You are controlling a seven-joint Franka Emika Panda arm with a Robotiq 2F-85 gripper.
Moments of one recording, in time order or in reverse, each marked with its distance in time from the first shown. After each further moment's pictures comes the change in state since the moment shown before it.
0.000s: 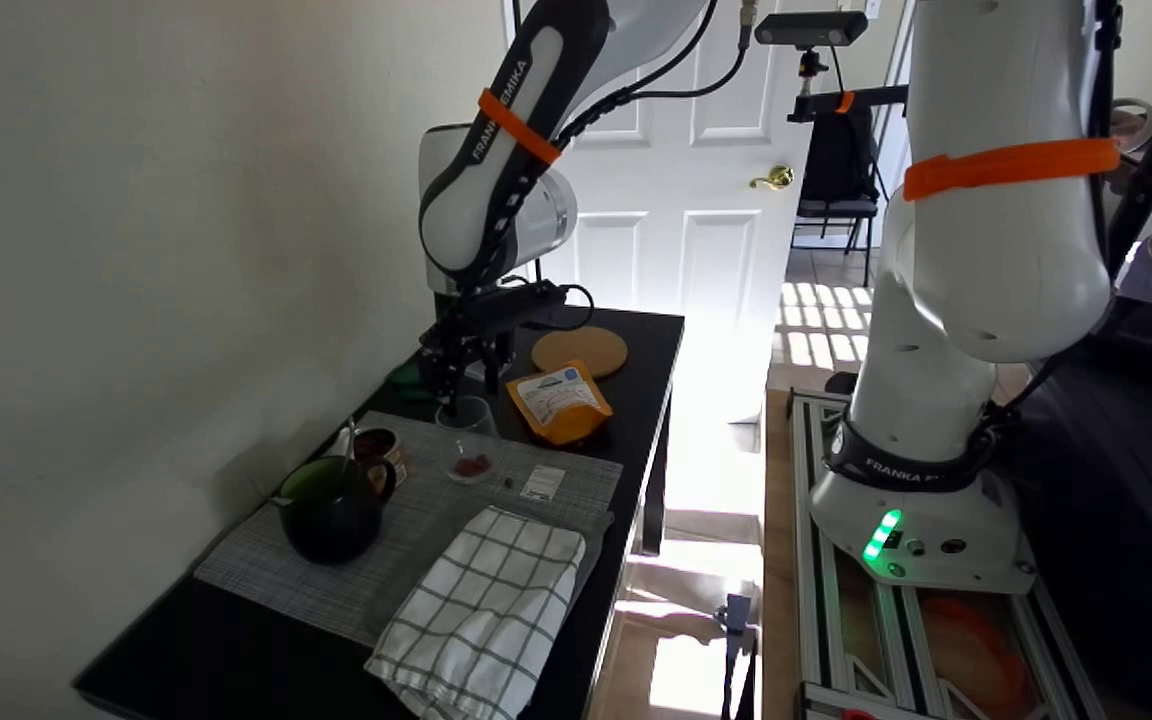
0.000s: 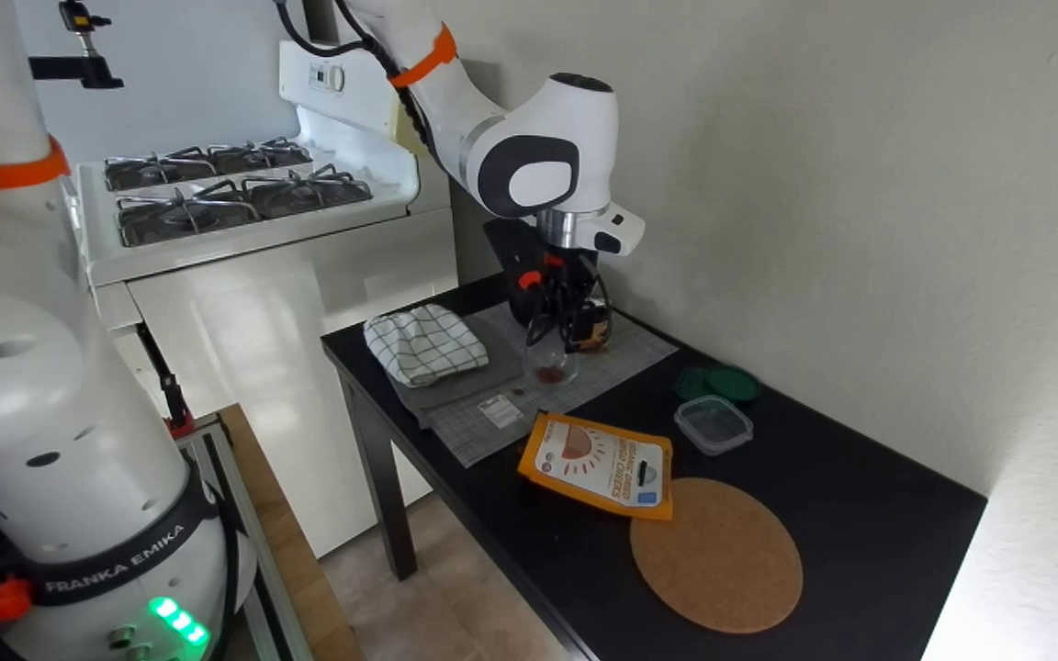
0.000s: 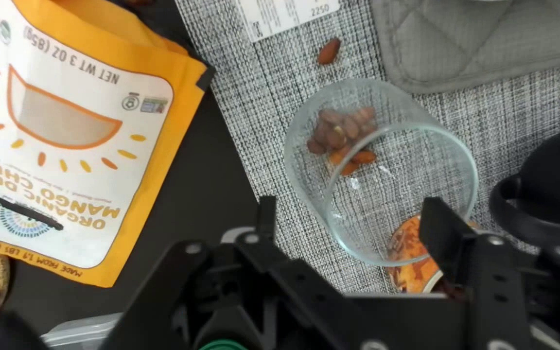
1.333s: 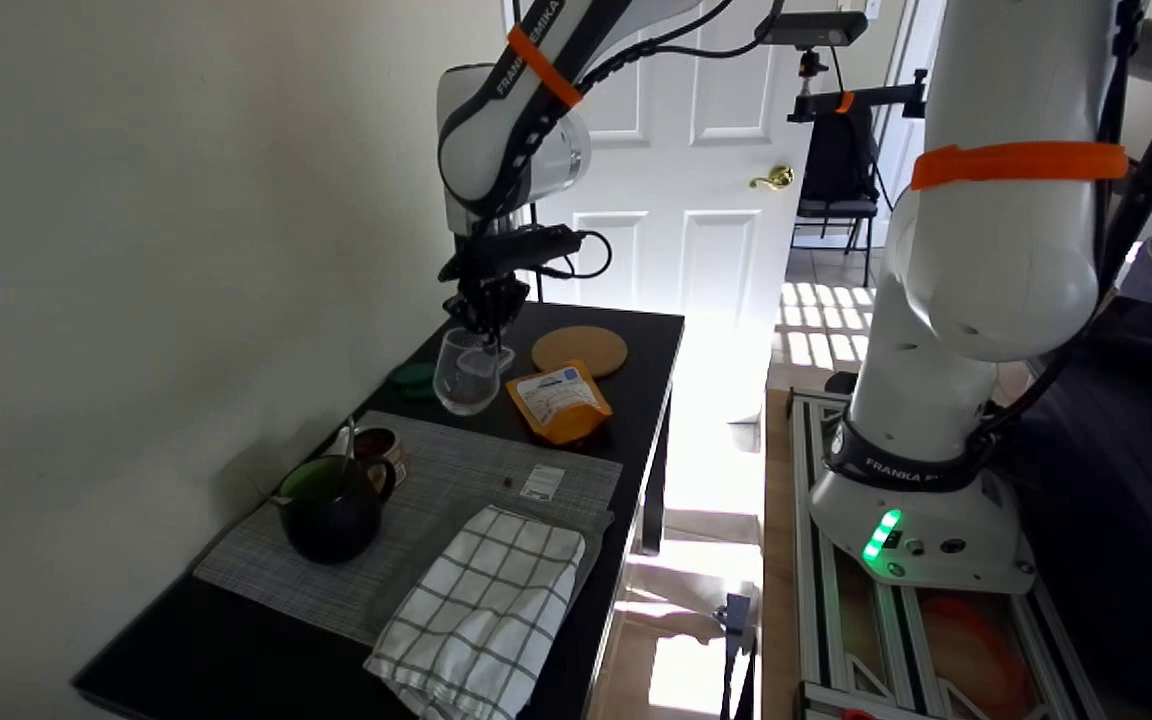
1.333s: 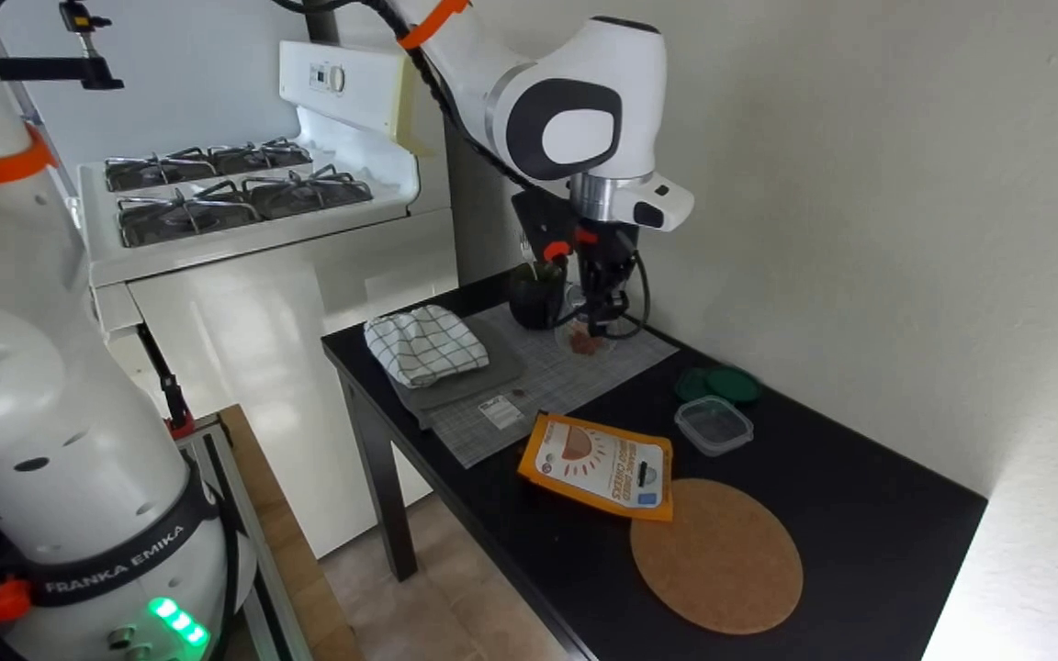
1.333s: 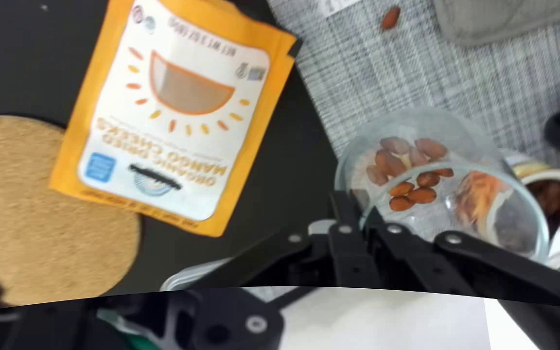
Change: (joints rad) arm -0.079 -0.118 -0.062 0.022 -0.099 -0.154 0.074
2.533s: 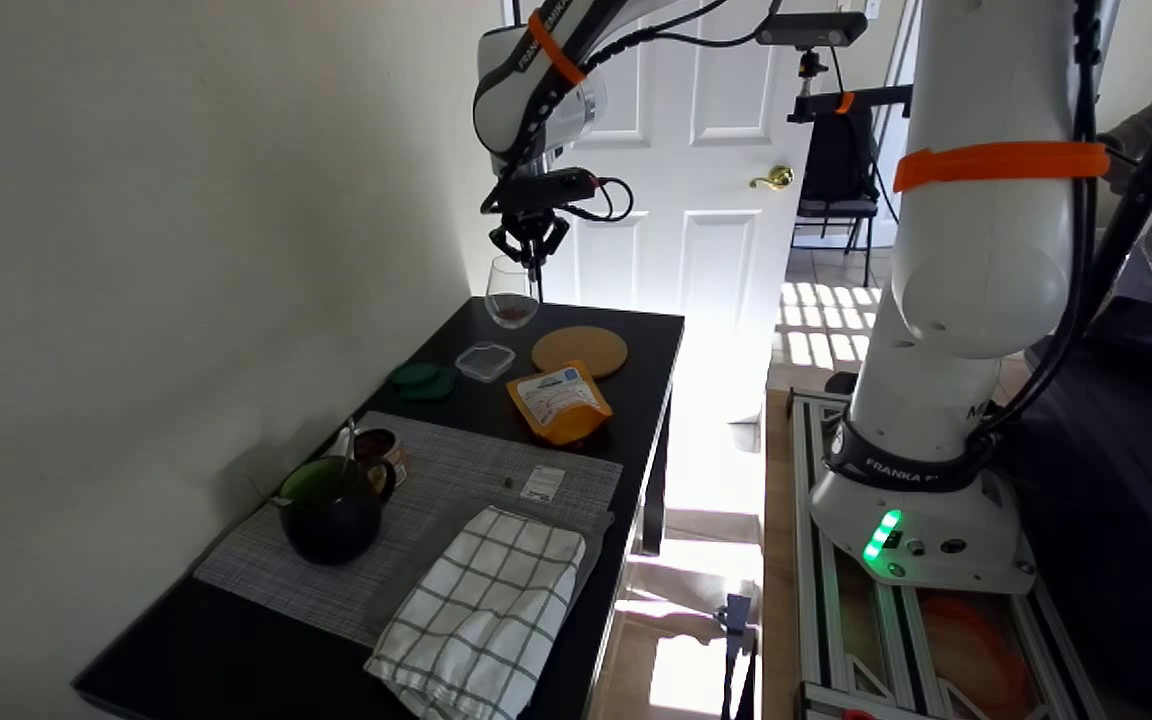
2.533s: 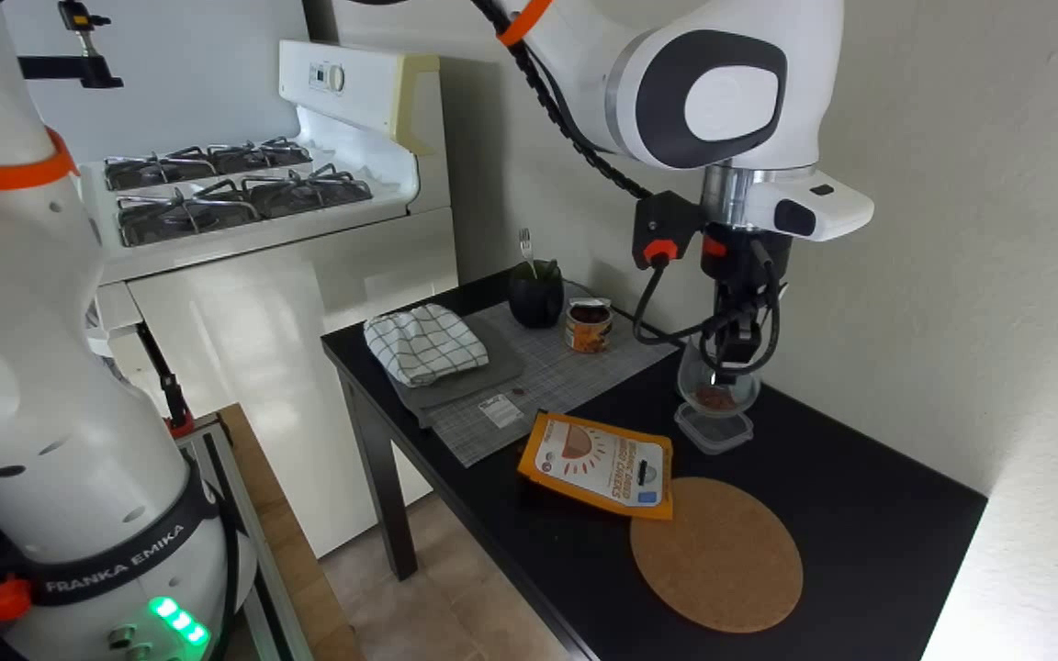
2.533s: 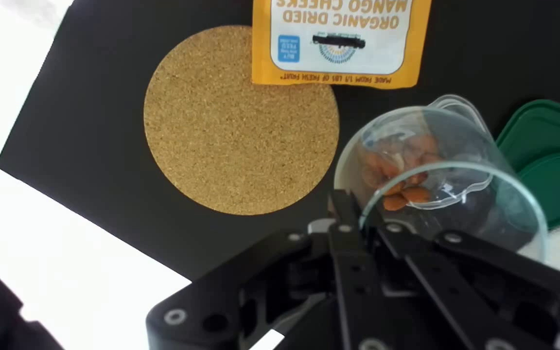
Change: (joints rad) arm -0.153 0.095 -0.122 0.214 -0.184 -0.121 0.278
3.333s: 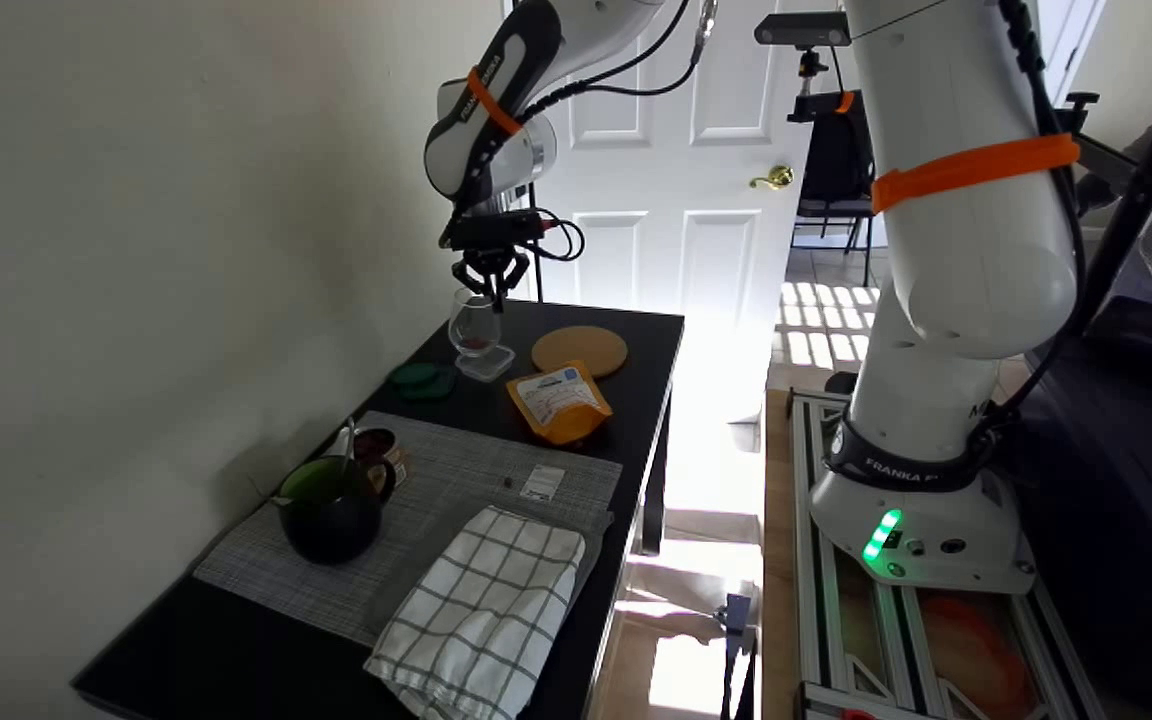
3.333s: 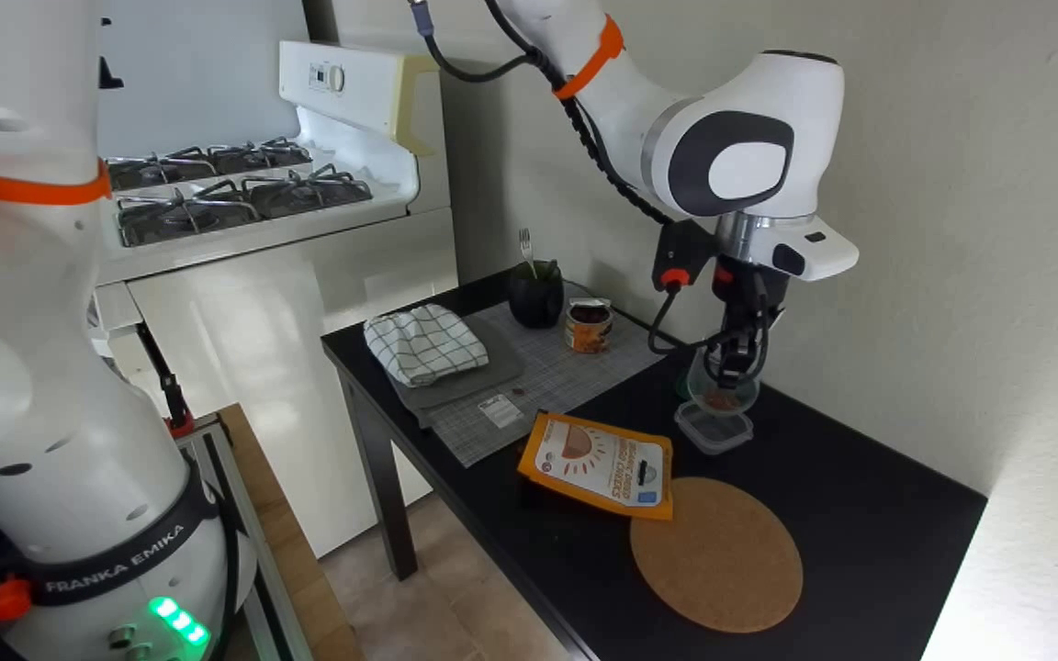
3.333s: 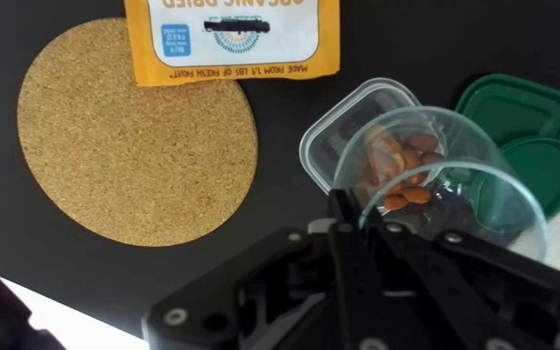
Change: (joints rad) arm 0.042 0.241 0.015 0.193 0.133 0.021 0.062
